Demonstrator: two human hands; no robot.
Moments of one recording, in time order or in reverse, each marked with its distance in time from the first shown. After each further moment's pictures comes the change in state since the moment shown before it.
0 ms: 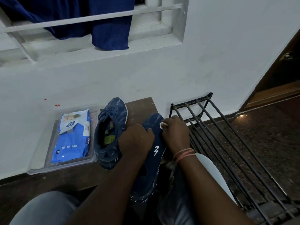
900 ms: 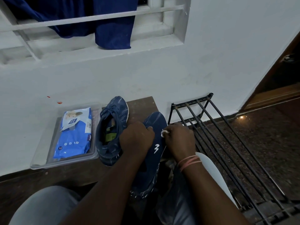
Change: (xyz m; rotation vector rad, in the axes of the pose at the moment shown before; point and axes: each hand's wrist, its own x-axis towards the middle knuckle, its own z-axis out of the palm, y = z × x) left_hand 0.002 -0.001 0.001 -0.012 -0.016 -0.027; right_hand -0.028 0.003 -0.018 -0.187 -0.055 -0.030
